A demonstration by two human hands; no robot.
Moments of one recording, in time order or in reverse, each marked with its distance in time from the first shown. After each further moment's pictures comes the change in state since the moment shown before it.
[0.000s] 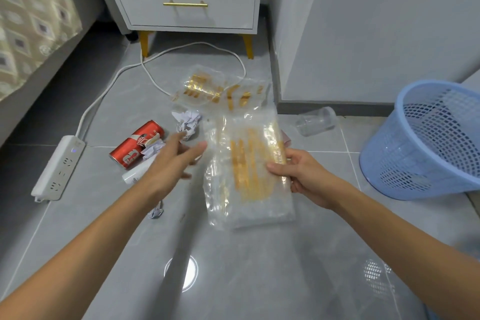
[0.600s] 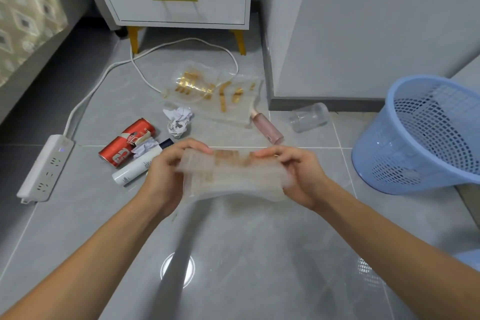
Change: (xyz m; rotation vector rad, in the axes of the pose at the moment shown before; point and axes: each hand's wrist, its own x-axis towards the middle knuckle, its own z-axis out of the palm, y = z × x) left_hand -0.013 0.005 0.032 -0.605 -0.127 0.042; right_hand -0.002 0.006 0.008 0.472 -0.047 -0.054
